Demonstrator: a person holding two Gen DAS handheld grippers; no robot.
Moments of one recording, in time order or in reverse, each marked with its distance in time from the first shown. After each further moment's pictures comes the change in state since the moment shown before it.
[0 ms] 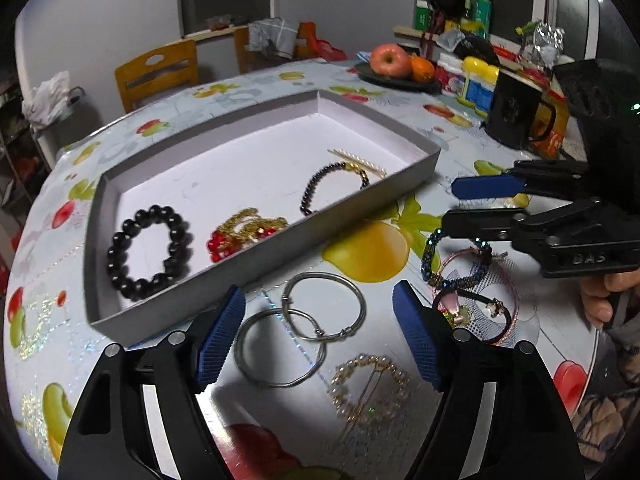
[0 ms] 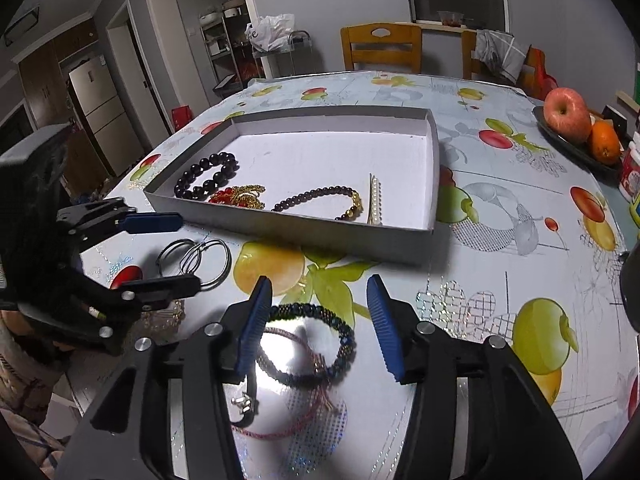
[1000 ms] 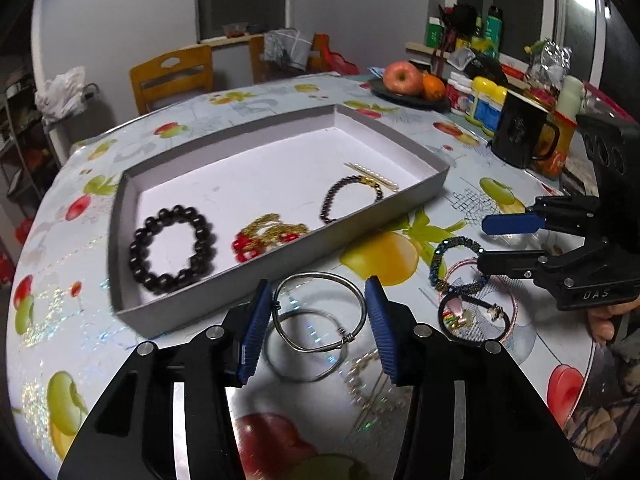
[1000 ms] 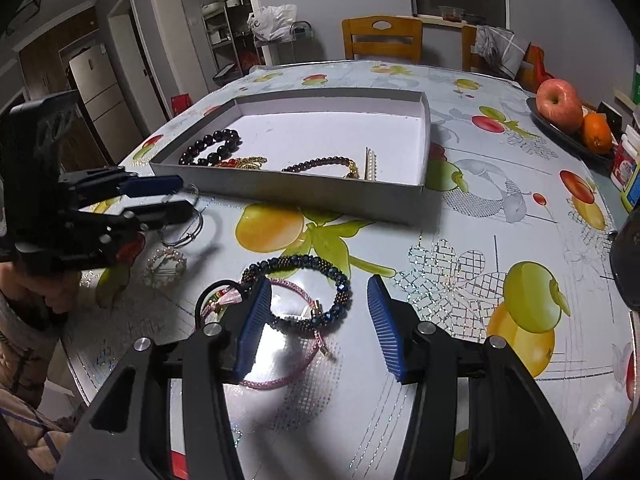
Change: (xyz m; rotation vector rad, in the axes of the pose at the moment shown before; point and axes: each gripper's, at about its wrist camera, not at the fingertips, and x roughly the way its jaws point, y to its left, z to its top) left arm -0.021 0.015 -0.006 -0.059 -0.064 0.018; right arm -0.011 0.002 -0.021 -0.025 0.037 -0.018
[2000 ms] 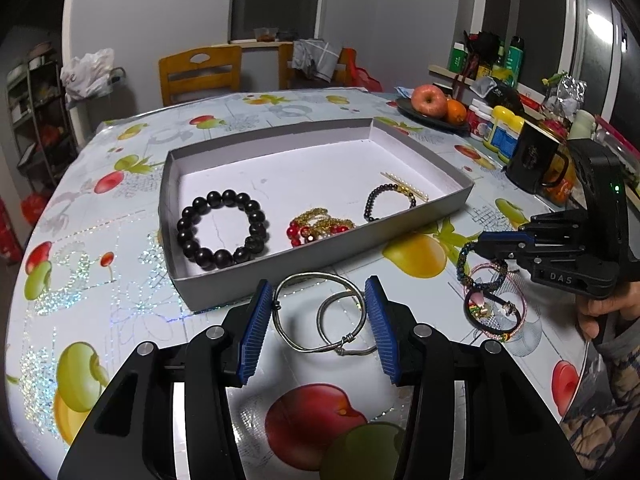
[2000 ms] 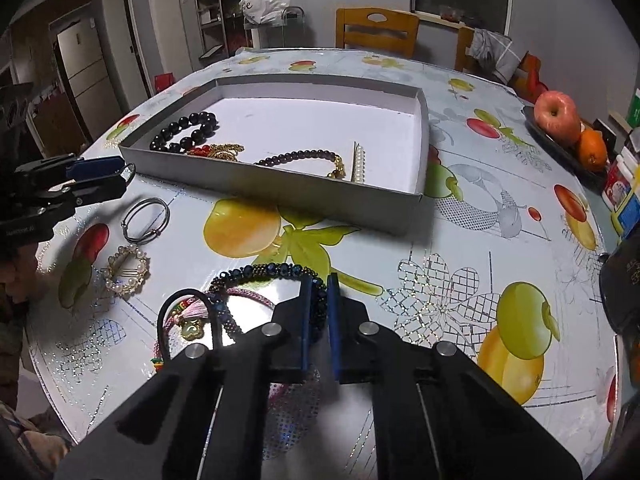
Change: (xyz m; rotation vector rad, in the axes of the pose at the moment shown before) left arm -0.018 0.031 -0.014 -0.094 -0.043 0.014; right arm 0.021 0.003 0.009 -0.051 0.041 -0.093
